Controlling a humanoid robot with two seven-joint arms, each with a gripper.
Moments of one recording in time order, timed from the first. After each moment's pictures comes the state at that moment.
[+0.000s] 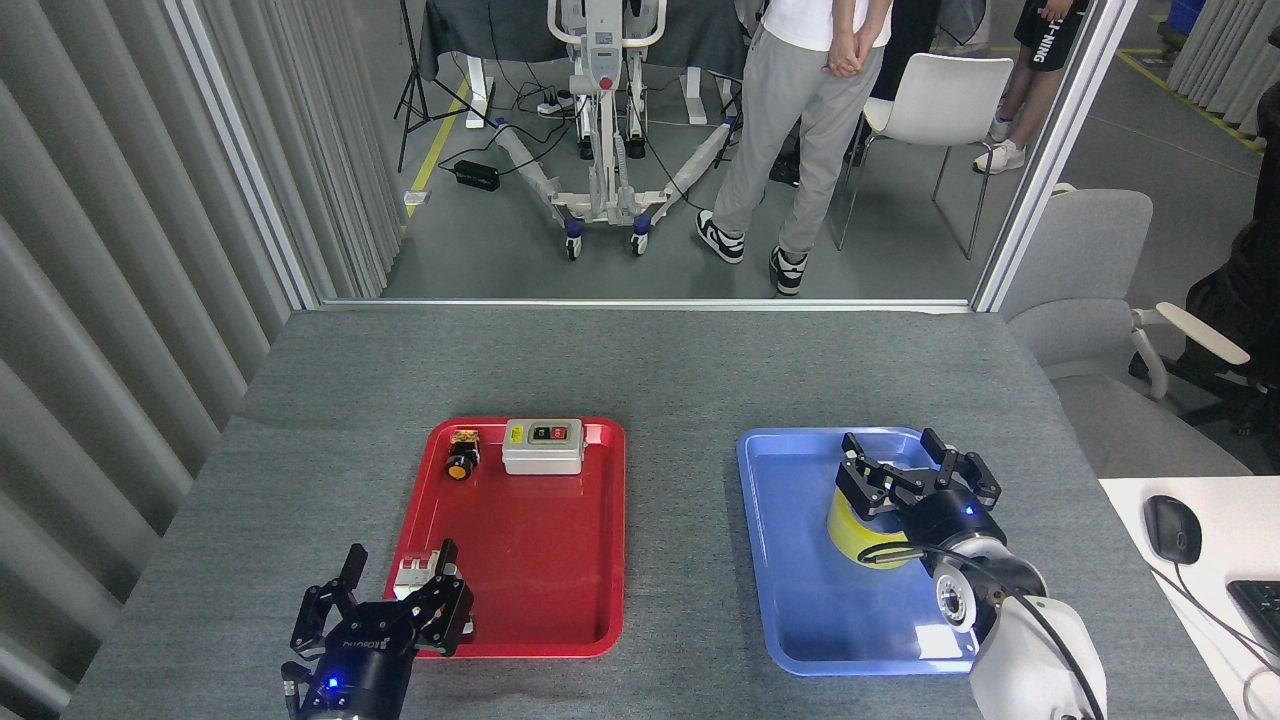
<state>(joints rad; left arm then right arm) 0.04 0.03 -0.02 -1.57 -1.32 -0.03 0.10 -0.39 -0.10 -0.04 -1.09 1.35 -0.23 0.05</state>
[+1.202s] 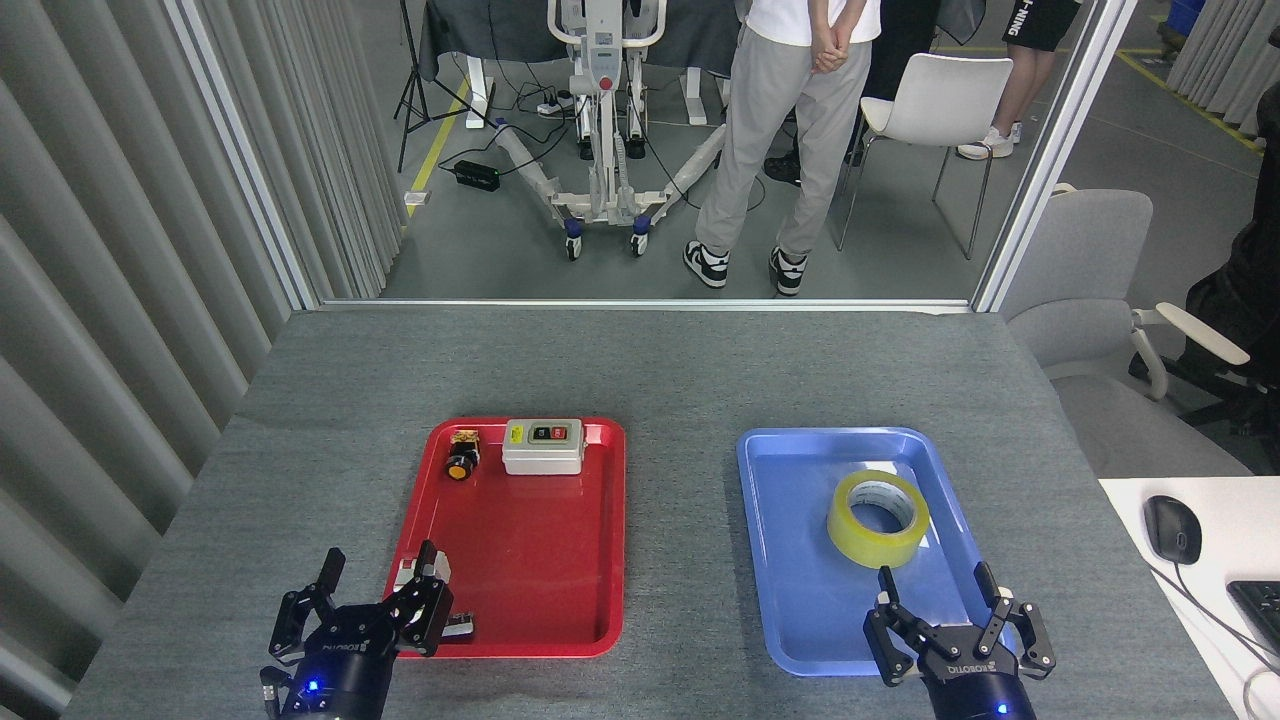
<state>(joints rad) 0.04 0.04 0.01 -1.57 -1.32 -0.03 0.10 0.10 -0.06 -0.04 -1.53 1.47 -0.06 -0.14</state>
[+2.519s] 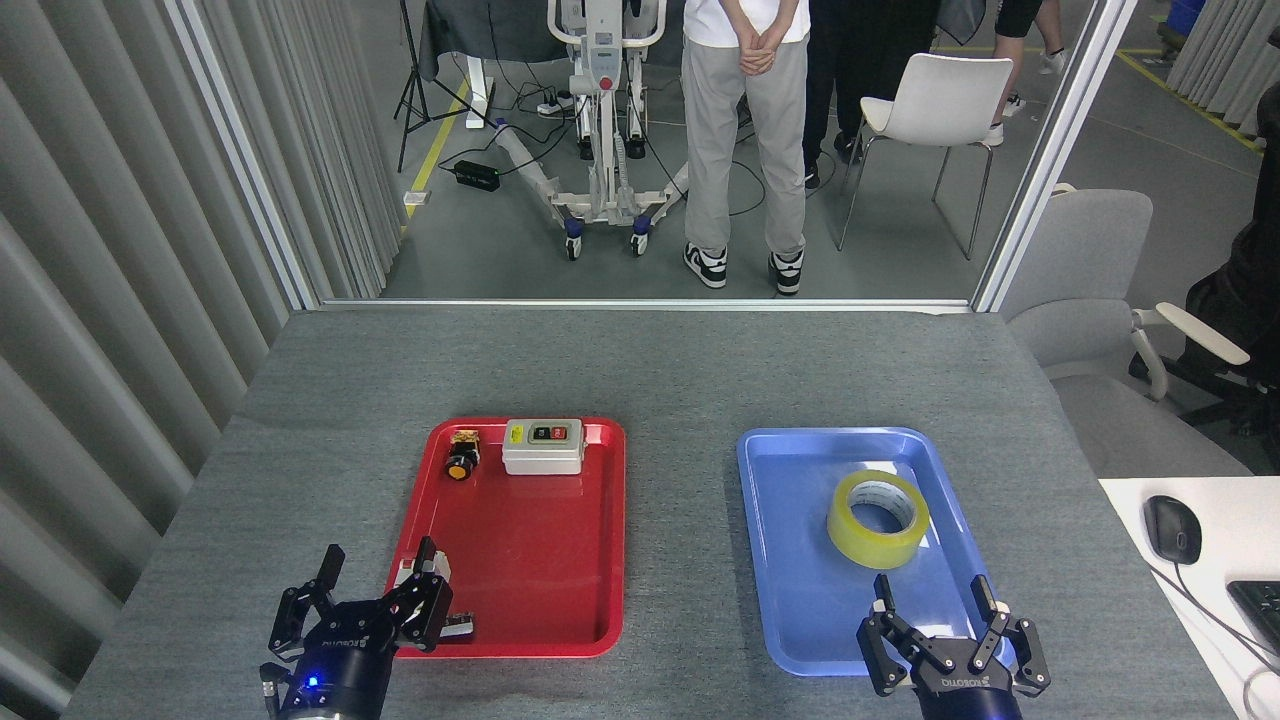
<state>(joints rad) 0.04 0.04 0.02 -1.56 -1.32 -0.03 0.10 0.14 -0.02 -0.04 -1.56 1.46 -0.03 -0.14</state>
